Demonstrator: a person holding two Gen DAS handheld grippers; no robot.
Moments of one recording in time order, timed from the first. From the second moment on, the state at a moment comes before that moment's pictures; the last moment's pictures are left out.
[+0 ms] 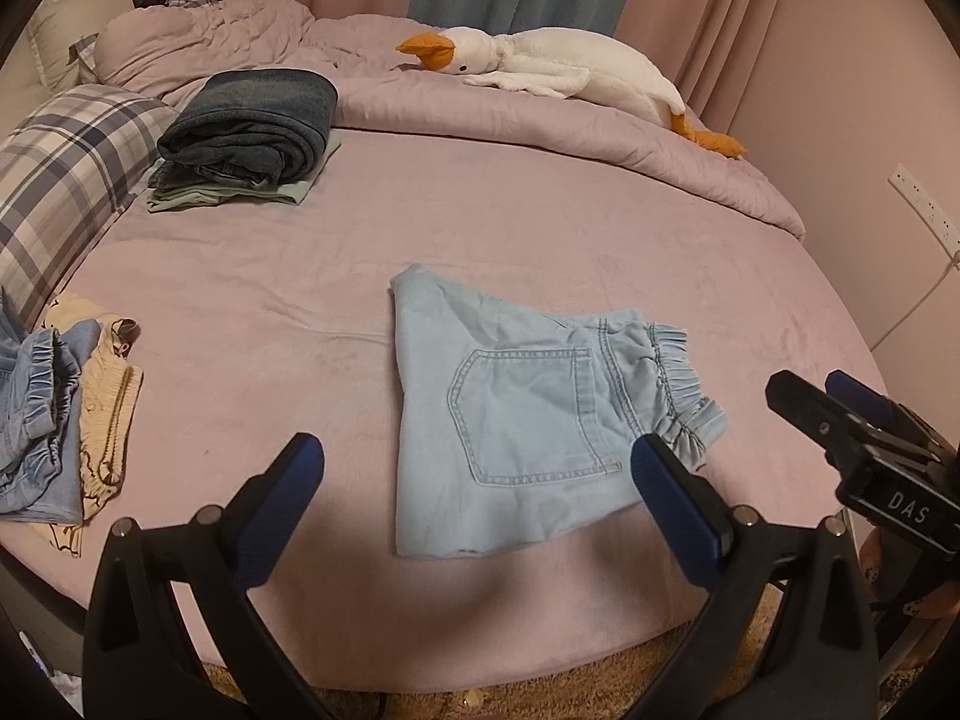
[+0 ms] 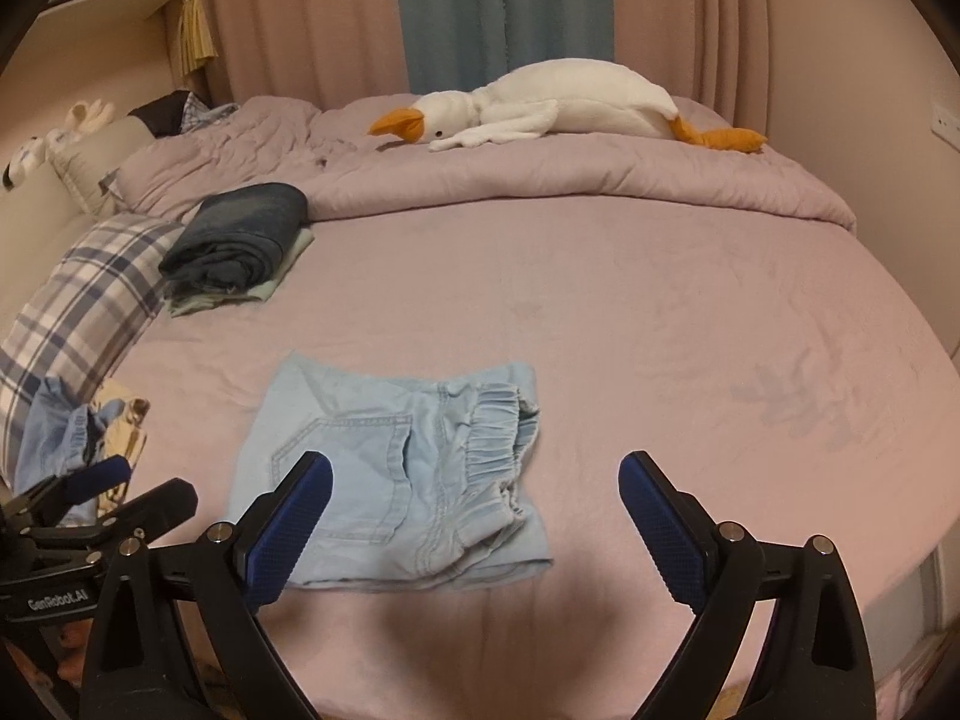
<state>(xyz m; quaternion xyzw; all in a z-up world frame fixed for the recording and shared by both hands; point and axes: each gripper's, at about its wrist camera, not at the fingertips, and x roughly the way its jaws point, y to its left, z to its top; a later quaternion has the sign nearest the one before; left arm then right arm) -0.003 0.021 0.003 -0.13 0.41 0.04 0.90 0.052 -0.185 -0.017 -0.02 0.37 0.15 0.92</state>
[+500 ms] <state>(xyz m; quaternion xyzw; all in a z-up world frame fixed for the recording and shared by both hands) -0.012 0.019 0.008 -0.14 0.40 0.04 0.90 0.045 -0.180 -0.017 -0.03 0.37 0.14 0.92</state>
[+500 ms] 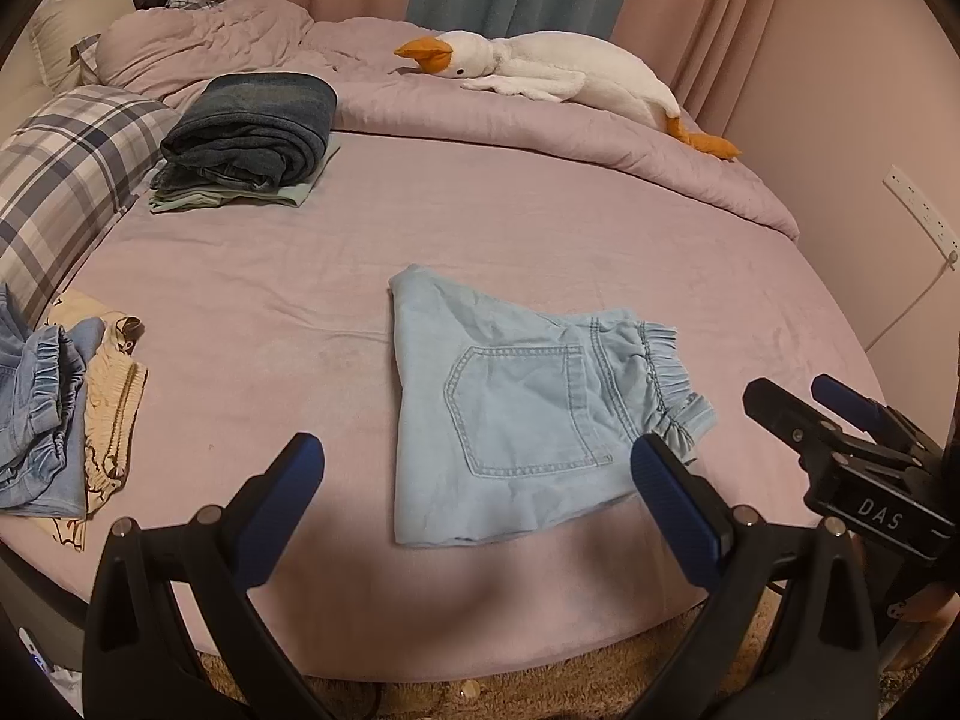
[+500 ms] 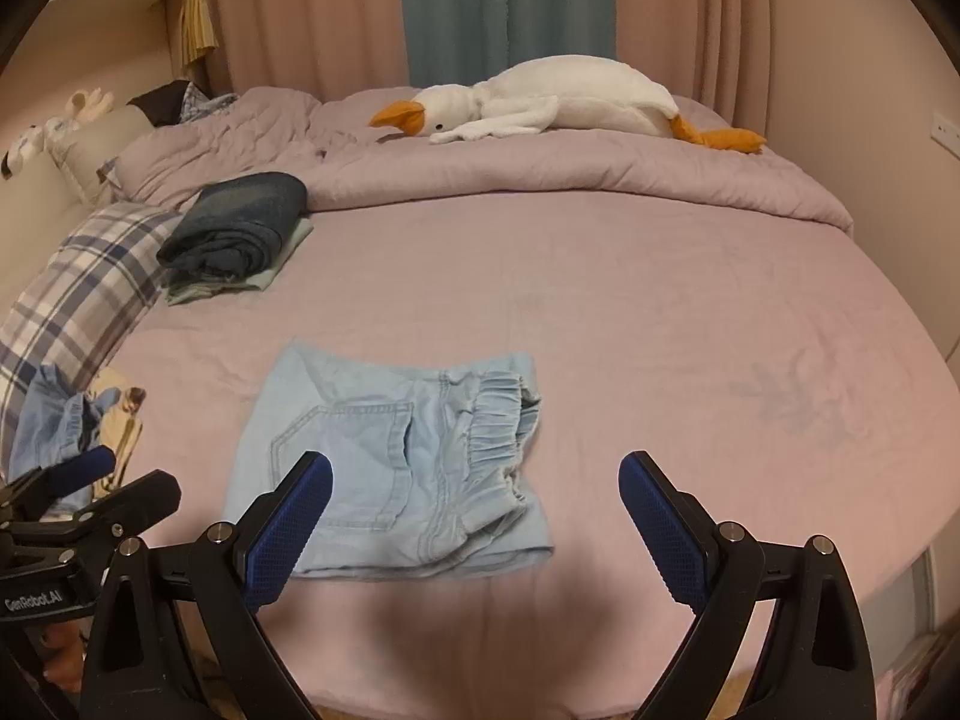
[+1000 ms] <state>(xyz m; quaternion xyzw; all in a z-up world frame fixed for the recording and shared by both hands) -0.015 0.015 0.009 -0.13 0.40 0.03 0.91 0.043 -0.181 -0.019 -0.03 0.37 0.14 0.92</state>
